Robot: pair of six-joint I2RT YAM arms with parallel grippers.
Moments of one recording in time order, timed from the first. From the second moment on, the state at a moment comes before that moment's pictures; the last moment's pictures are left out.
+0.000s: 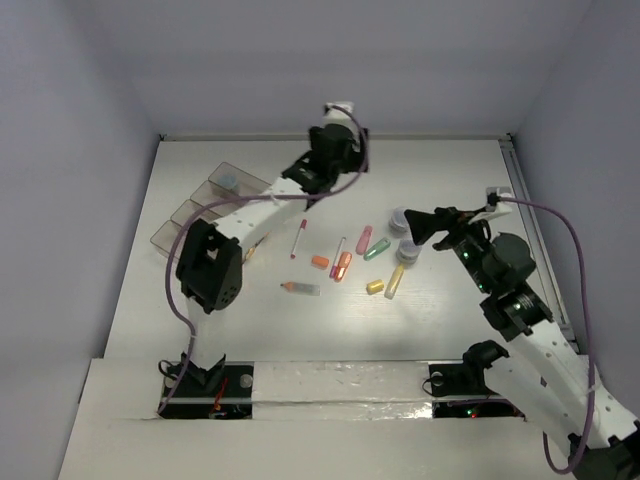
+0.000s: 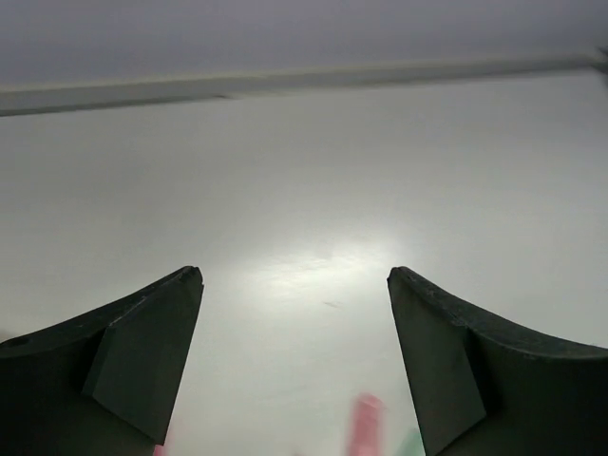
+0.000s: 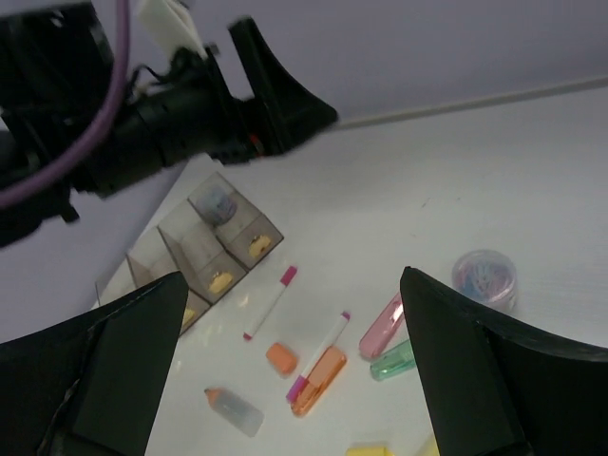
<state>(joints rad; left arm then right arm) -0.61 1.94 1.69 -0.12 -0.37 -0.33 0.45 0.67 0.63 0.07 0.05 0.49</state>
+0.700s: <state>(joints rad) -0.89 2.39 2.08 -0.35 -0.18 -0.39 0.45 0.46 0.60 0.05 0.21 0.49</state>
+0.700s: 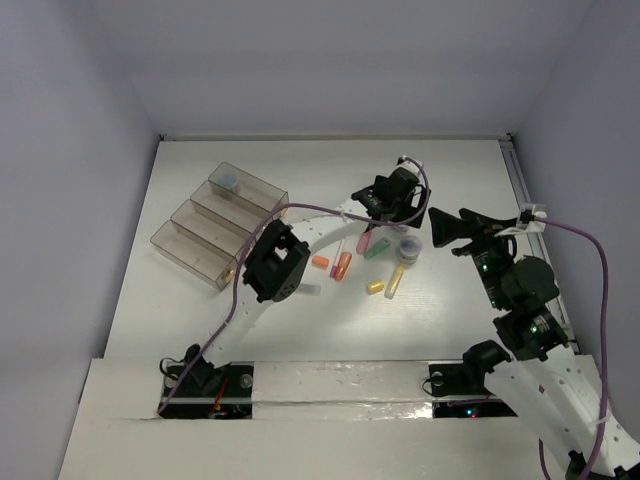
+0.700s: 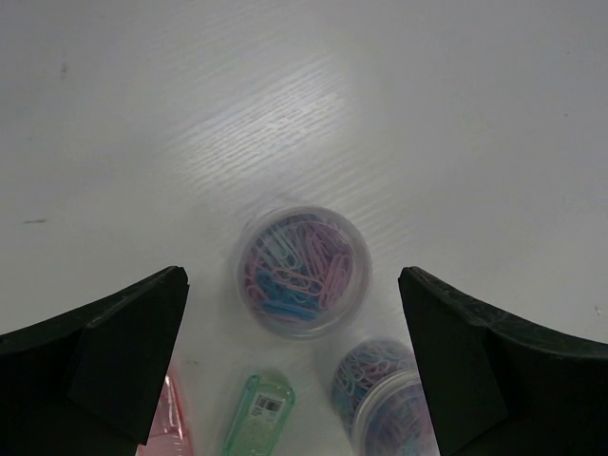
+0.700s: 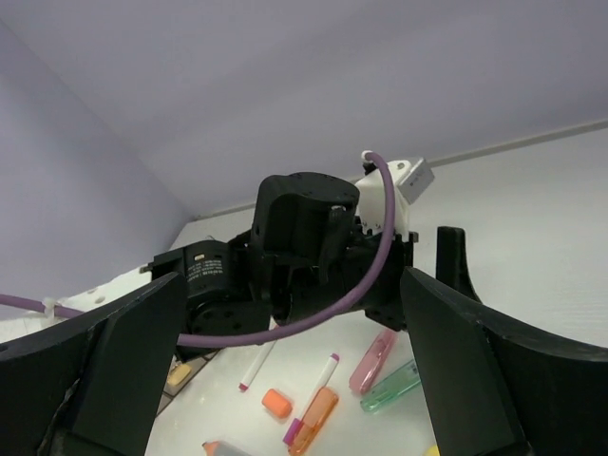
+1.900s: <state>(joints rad) -0.91 2.45 2.11 -0.33 -0.23 -0.33 0.45 0.50 0.60 0.05 0.17 0.49</state>
